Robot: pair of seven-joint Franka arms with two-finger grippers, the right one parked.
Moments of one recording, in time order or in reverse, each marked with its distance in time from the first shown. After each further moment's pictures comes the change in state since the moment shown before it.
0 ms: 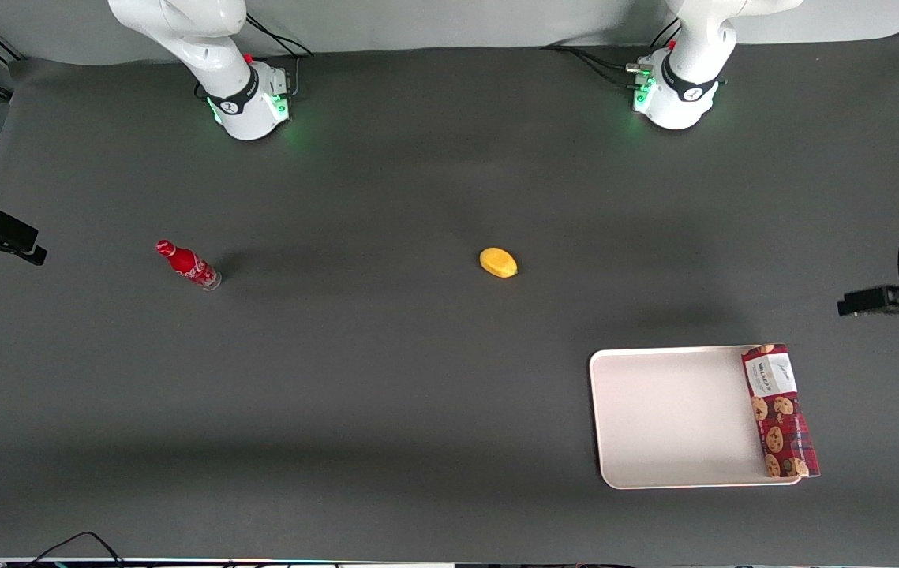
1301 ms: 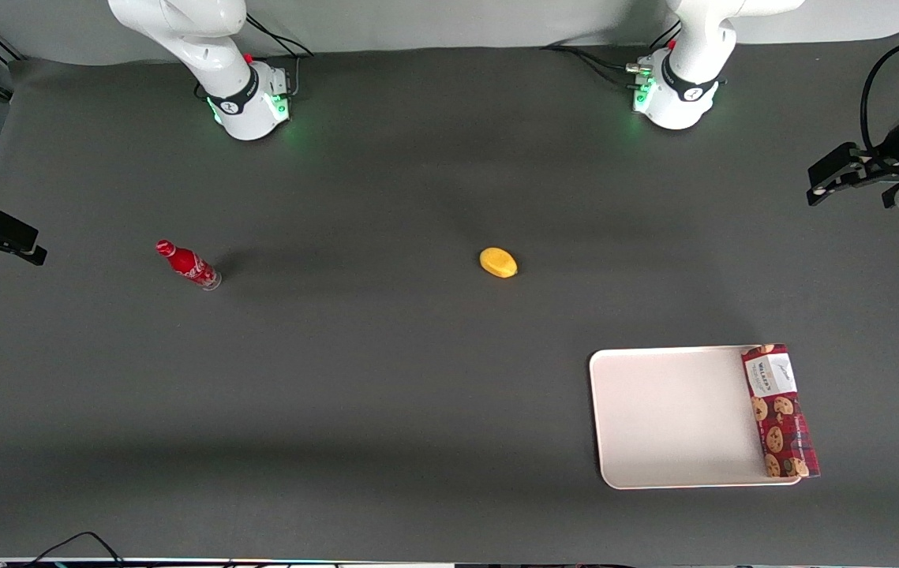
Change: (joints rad) arm -0.038 -0.476 -0.110 -0.402 0.058 0.080 -0.092
